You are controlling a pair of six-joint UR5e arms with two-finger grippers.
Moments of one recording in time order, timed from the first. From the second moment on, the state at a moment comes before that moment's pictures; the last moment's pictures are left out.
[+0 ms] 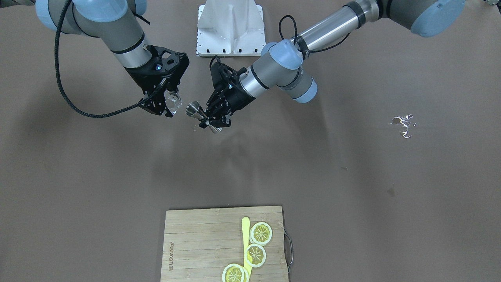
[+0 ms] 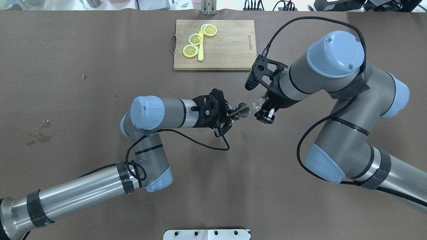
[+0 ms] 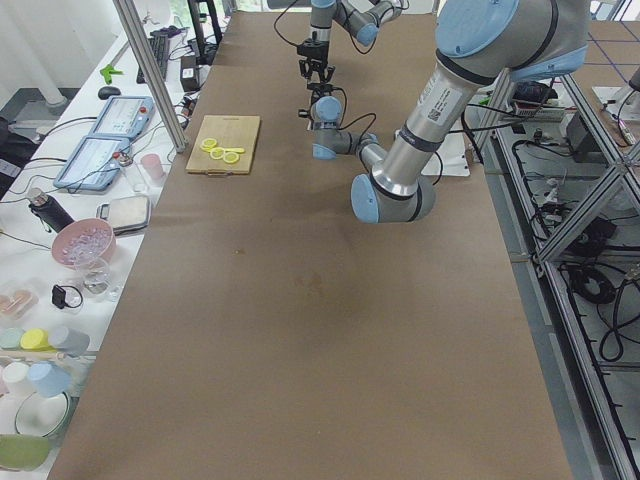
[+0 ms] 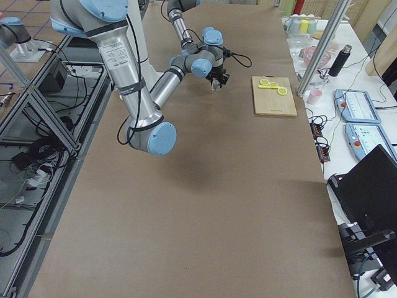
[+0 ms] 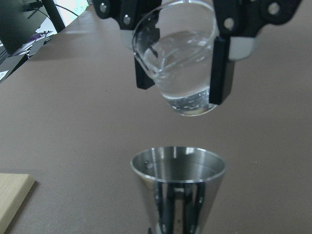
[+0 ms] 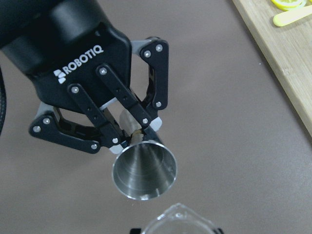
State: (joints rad) left arm -0.47 -2.35 -1.23 -2.79 -1.79 0.01; right arm 0.68 -1.09 1.93 -1.50 2.02 -0.01
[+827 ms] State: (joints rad) left arm -0.47 -2.36 -1.22 -2.79 -1.79 0.01; right arm 0.67 -1.02 1.91 -1.64 2.02 -0.04
